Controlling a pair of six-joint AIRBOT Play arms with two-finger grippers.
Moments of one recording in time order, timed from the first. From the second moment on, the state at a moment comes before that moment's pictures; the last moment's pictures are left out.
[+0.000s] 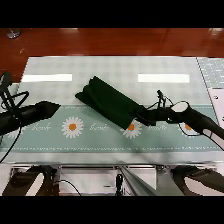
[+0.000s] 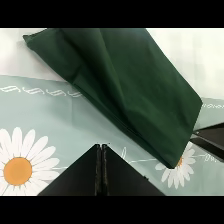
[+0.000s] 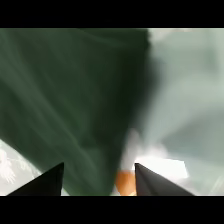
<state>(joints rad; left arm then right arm) -0.01 -0.53 0.61 0.99 -0.97 -1.56 0.24 -1.29 0.62 -0.54 0.74 1.46</state>
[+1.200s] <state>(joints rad) -0.02 -0.53 0.61 0.96 -0.95 -1.56 -0.08 -1.43 2.01 -1.13 1.63 1.64</state>
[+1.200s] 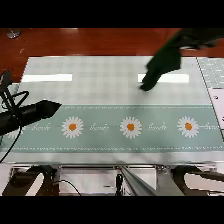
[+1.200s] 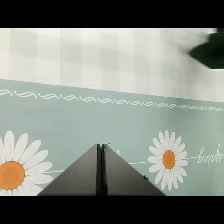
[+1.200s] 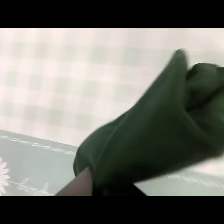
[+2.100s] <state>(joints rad) -0.02 -0.53 0.61 0.95 -0.96 -1.56 -1.05 -0.79 1.14 -1.67 1.82 1.67</state>
